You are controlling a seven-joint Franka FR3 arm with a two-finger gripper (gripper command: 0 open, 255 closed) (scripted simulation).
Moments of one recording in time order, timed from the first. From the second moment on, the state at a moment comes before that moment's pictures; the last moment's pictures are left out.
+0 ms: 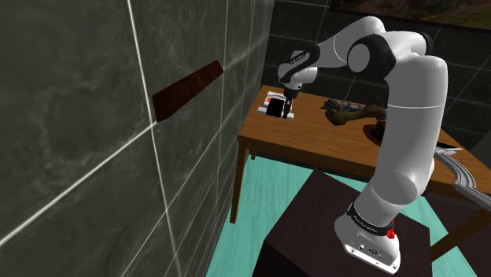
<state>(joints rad) -0.19 0.37 -0.42 -1.87 0.18 2.20 -1.10</state>
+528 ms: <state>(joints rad) -0.19 0.35 -0.43 -1.85 0.17 2.16 -1.09</state>
